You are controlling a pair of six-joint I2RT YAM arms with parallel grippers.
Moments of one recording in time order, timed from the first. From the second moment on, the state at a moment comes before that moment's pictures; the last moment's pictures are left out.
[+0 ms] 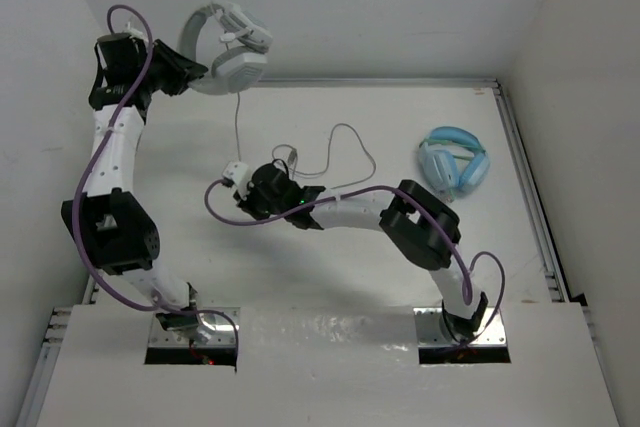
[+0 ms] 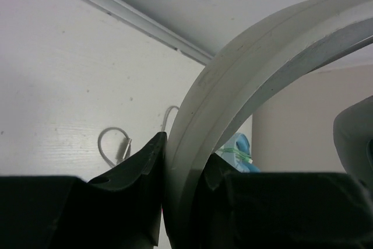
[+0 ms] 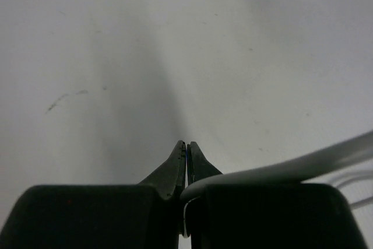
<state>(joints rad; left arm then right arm) 0.21 1.65 1.65 -0.39 0.55 -0.76 1.00 2.09 1.35 0.22 -0.07 -0.09</state>
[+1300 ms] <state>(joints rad) -0.24 1.60 1.15 -0.10 -0.11 0.03 0.91 1.51 1.51 -0.48 -0.03 -0.20</state>
